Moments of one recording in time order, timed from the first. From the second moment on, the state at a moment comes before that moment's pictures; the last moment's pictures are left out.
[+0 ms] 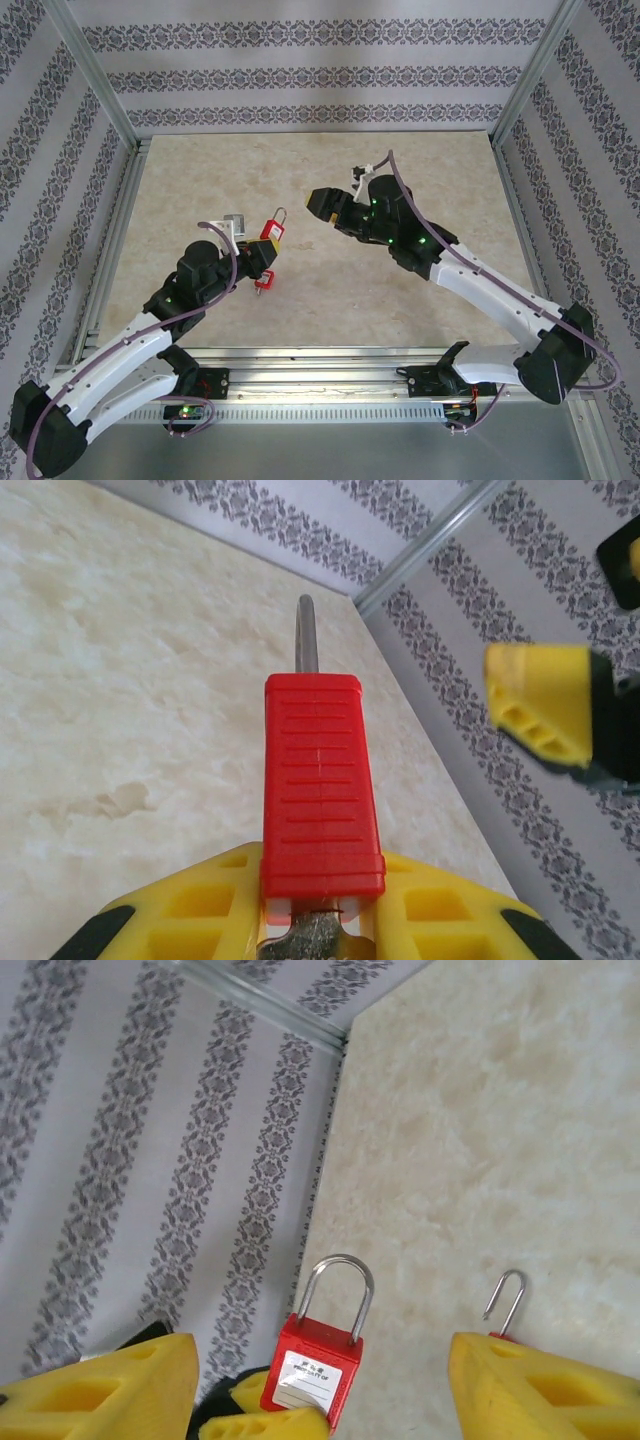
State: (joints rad) left arm -0.57 0.79 0.52 0.03 0.15 -0.70; right arm 0.69 1.26 1.08 -0.15 -0.26 0.97
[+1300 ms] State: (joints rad) left arm -0.52 0.90 0.68 -0.16 0.52 -0.62; right arm 0.60 1.35 0.85 0.23 -0.65 0.68
